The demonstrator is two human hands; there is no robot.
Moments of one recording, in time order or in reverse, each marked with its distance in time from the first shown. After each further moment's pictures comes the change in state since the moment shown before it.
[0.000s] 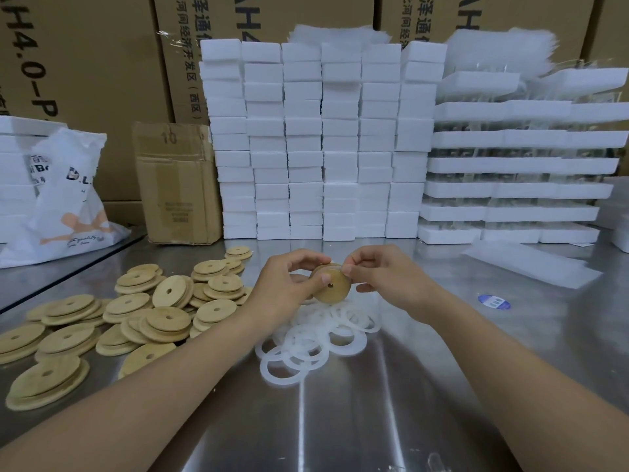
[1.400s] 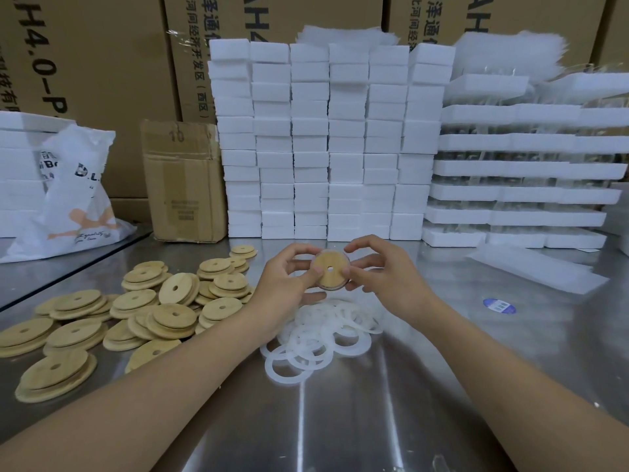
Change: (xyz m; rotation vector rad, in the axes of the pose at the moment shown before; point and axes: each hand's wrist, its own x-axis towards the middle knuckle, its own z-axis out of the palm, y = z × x) left_hand -0.003 0.007 0.002 -0.325 0.085 -0.193; right_hand 0.001 0.003 0.013 0.001 0.158 -0.113
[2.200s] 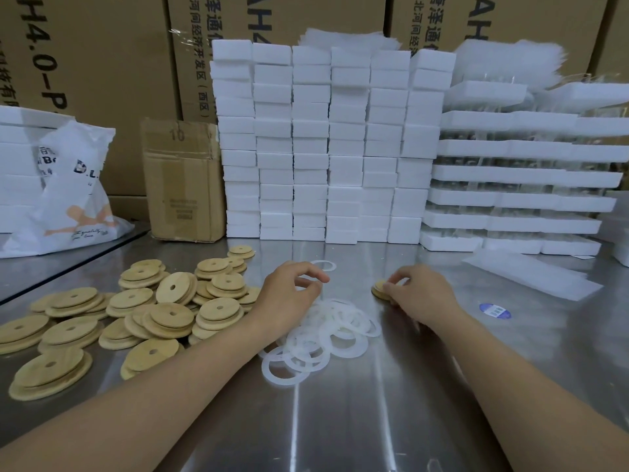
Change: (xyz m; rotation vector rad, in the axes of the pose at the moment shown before) left_hand -0.006 -0.006 -0.001 0.560 -0.009 0.138; right_hand 0.010 0.049 -0.041 -0.601 0.144 0.314
